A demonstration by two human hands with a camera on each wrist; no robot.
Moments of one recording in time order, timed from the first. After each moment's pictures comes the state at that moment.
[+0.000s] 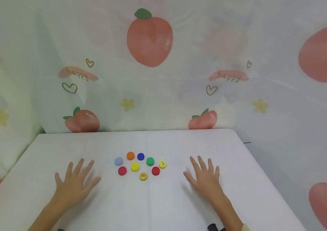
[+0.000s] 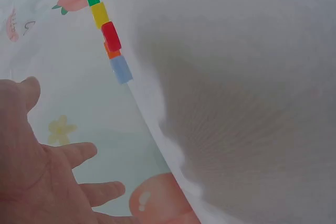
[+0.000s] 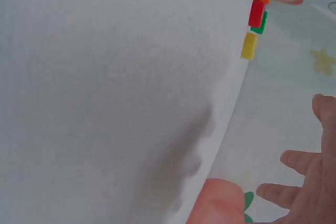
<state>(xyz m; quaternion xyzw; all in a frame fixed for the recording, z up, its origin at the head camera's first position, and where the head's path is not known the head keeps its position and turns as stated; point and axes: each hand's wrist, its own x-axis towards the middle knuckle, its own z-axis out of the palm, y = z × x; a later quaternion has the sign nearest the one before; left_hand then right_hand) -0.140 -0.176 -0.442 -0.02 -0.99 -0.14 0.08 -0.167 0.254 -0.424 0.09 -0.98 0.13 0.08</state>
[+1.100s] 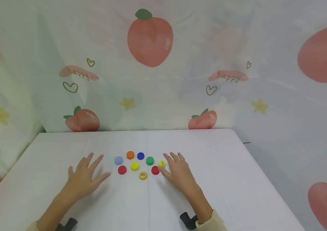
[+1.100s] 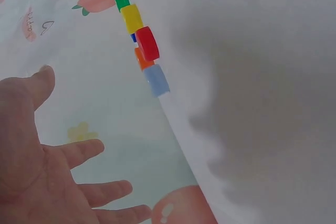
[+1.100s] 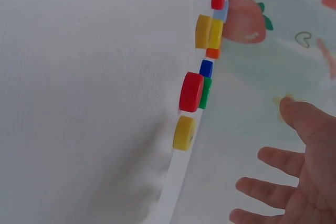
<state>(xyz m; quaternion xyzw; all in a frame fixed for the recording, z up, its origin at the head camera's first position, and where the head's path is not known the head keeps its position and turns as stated) -0.155 -0.147 -0.428 -0.04 -0.99 -0.15 0.07 -0.182 0.178 -0.416 0.14 -0.97 0.17 0.06</state>
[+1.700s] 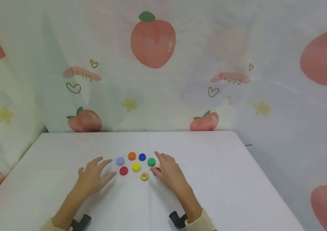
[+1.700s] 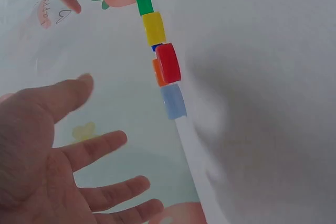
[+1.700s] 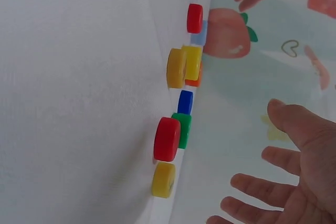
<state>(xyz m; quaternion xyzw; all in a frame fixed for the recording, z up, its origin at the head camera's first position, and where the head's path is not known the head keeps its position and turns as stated) -0.163 -0.128 -0.428 -0.03 -0.98 -0.16 0.08 -0.186 0.145 -0.412 0.16 -0.96 0.22 0.04</state>
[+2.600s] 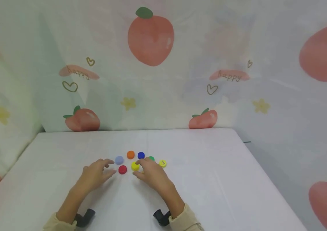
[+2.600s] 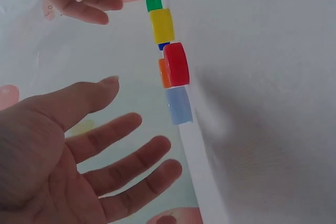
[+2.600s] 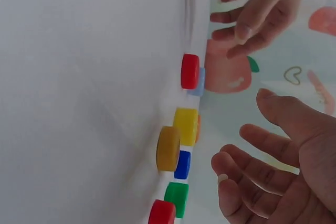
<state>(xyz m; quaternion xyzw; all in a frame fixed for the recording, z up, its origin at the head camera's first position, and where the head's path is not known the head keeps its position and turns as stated) -0.178 -0.120 -0.431 -0.04 -0.97 -0.23 0.03 -0.191 0.098 -0.412 0.21 -0.94 0.26 -0.05</state>
